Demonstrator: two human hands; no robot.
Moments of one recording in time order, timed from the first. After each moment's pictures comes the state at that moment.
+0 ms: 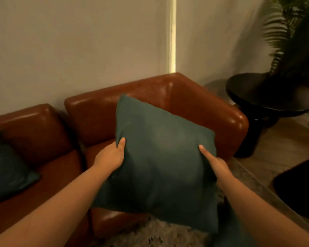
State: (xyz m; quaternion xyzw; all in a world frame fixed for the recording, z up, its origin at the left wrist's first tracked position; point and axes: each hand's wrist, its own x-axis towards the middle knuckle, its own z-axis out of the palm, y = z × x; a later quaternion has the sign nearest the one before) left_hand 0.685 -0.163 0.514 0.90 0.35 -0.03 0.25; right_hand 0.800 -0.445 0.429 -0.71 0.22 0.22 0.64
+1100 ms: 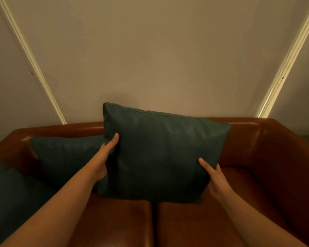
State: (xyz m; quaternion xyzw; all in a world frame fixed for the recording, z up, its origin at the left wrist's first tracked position) left_hand 0.497 0.186 0.593 0.51 0.38 0.19 0.75; right_hand 0.720 -0.060 0.514 -0.54 -0.04 0.33 0.77
